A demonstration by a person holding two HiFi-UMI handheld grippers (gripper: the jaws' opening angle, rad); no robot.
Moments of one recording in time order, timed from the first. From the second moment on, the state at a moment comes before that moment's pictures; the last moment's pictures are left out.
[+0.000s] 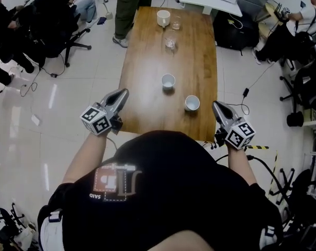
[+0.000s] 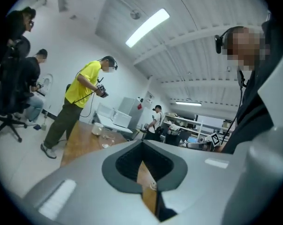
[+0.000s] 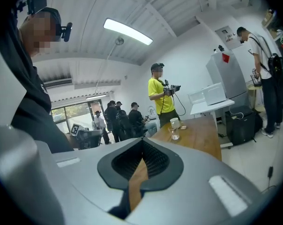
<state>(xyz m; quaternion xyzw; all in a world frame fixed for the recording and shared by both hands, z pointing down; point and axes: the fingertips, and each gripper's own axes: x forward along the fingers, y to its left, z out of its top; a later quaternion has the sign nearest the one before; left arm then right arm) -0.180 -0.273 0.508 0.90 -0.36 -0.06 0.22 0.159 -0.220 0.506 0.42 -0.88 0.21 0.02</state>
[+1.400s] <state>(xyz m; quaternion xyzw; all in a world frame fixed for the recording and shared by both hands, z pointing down) 0.054 -0.230 0.594 0.92 0.04 0.36 -0.13 0.212 -0.167 0.513 0.50 -0.83 0.23 0.00</state>
